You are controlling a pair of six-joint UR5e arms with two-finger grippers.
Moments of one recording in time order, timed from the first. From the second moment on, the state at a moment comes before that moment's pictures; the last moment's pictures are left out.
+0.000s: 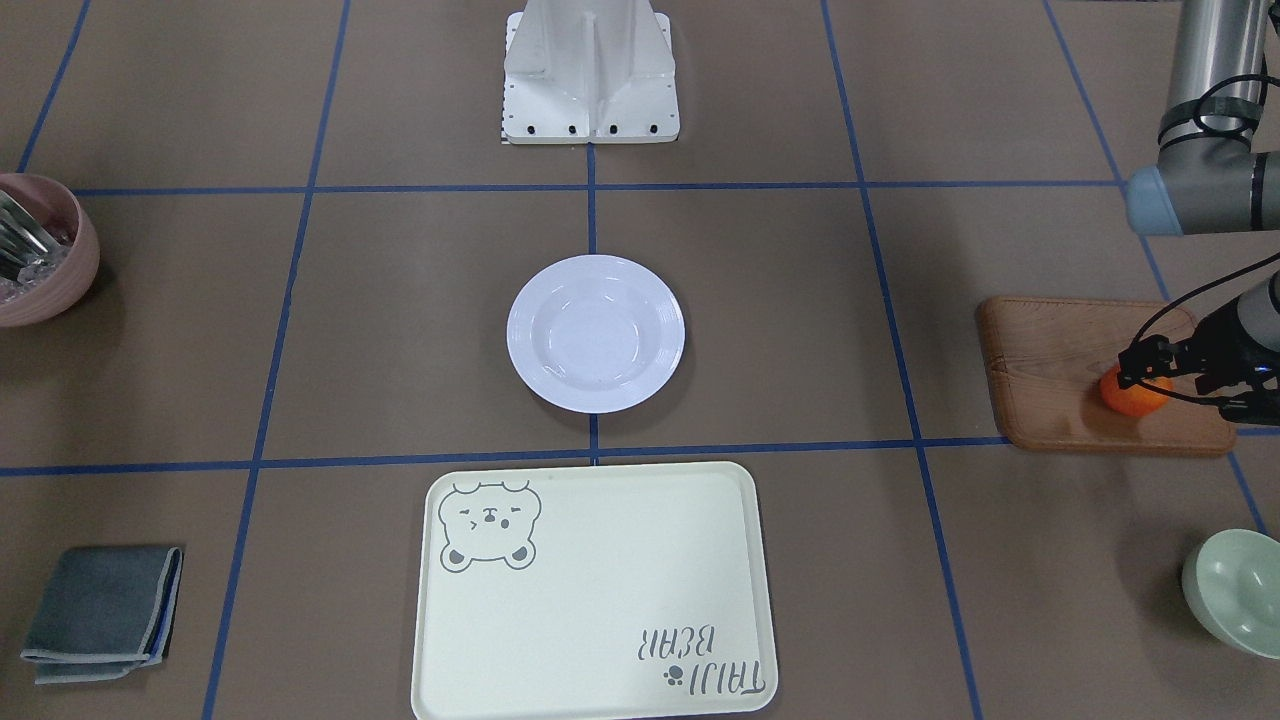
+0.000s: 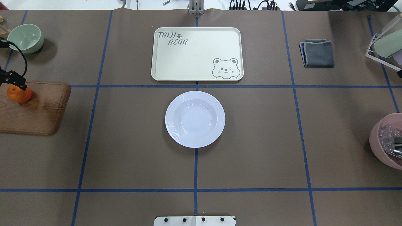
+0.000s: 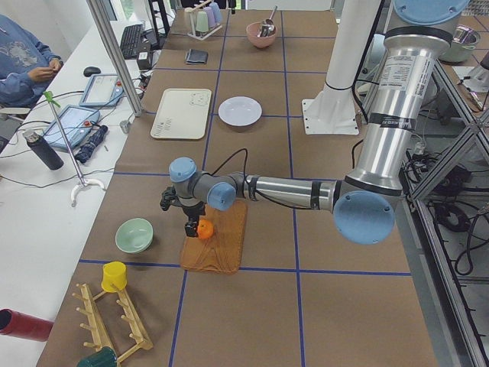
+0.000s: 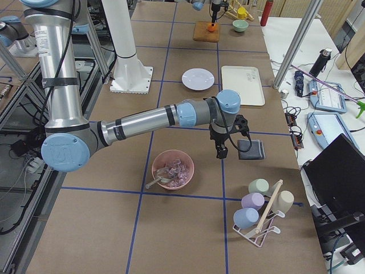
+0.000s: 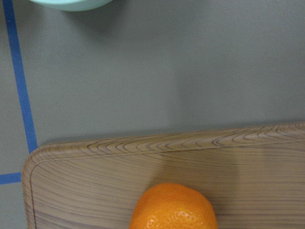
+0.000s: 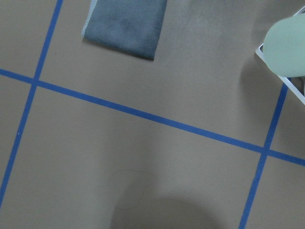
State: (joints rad) left arm -1.18 -1.77 -1.39 -1.87 -2.24 -0.35; right arm 1.41 -1.48 1.77 -1.68 2.38 -0.03
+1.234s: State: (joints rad) left arm -1.15 -1.78 -1.30 -1.97 -2.24 -0.38; right arm 1.41 -1.48 1.77 -1.68 2.38 -0.03
